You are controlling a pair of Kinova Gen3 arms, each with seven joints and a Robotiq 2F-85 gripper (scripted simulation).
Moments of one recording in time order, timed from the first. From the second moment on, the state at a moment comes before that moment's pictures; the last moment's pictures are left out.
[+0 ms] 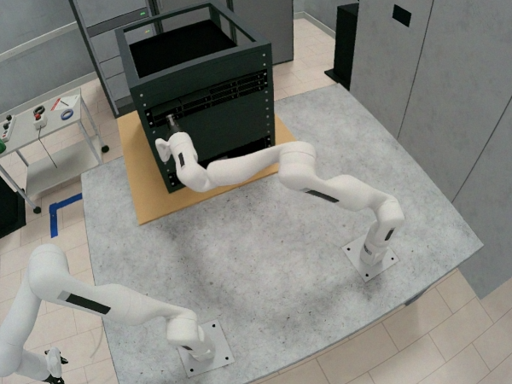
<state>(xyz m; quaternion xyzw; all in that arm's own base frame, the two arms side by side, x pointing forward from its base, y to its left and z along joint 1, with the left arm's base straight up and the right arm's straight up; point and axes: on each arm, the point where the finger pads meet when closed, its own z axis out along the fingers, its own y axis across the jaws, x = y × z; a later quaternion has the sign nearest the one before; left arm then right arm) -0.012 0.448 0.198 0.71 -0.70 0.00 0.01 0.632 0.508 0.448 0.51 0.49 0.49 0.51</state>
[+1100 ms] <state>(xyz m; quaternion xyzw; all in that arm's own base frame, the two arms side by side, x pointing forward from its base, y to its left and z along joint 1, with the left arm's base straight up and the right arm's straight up) -0.012 0.448 0.198 0.71 -0.70 0.00 0.01 0.540 0.512 0.446 0.51 0.50 0.49 0.51</state>
